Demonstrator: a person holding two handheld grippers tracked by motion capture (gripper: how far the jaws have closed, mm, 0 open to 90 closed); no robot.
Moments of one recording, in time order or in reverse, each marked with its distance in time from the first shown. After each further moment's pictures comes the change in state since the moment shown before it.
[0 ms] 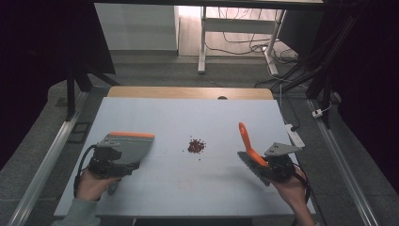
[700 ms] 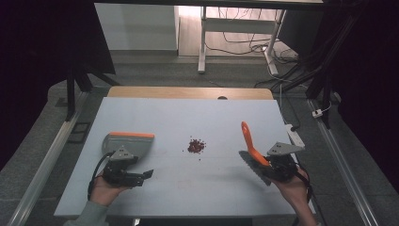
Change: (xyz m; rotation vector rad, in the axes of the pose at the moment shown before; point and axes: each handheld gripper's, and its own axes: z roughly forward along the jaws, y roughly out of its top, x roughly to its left) left arm -0.026 -0.014 0.025 -0.074 -0.112 0.182; right arm -0.002 -0.001 -0.004 -0.014 0.003 0.005
